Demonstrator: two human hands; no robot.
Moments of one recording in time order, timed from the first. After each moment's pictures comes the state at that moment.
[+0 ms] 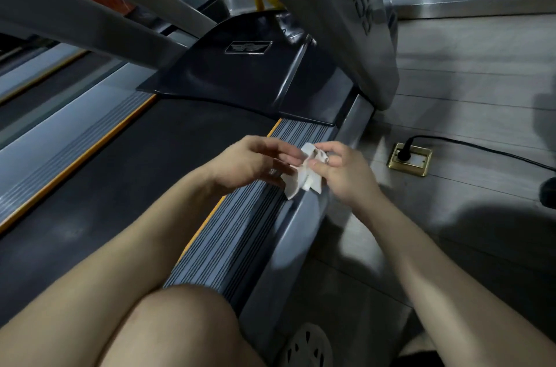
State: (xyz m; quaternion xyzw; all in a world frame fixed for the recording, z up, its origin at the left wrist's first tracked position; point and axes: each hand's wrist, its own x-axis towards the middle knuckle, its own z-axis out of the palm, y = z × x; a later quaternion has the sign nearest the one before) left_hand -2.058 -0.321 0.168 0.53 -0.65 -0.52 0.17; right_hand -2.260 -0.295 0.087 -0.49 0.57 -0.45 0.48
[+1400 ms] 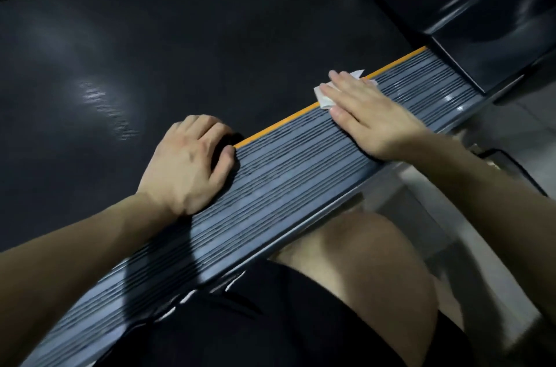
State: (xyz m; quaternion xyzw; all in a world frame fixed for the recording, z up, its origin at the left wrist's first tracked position) left_hand -1.873 -0.118 0.058 0.74 -0.66 -0.06 0.14; right_hand -2.144 -0.328 0.090 -0.94 0.30 0.00 0.17
